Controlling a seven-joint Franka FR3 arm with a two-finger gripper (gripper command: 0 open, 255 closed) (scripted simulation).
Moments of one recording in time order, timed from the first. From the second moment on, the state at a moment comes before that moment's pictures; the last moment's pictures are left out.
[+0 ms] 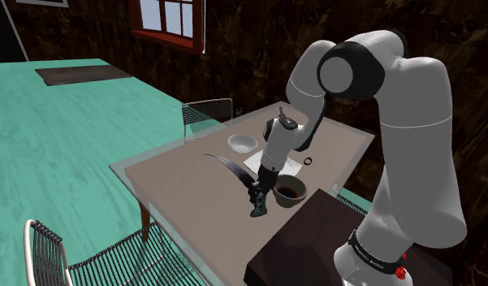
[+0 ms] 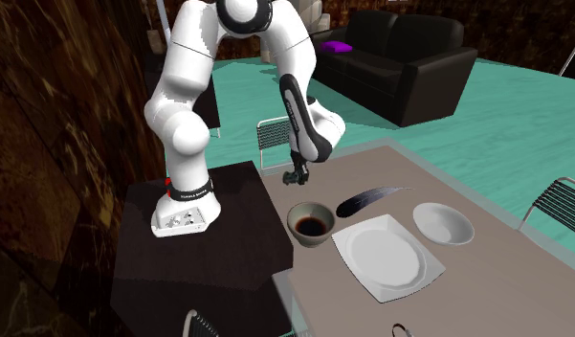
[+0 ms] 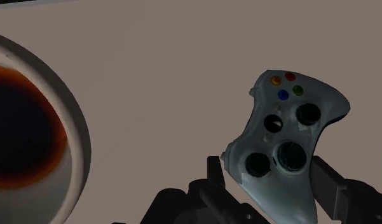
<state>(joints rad) 0.36 0.48 -0.55 -2.30 -2.28 3.70 2.35</state>
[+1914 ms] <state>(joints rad) 0.03 0.50 -0.74 -2.12 -2.44 3.97 2.07</state>
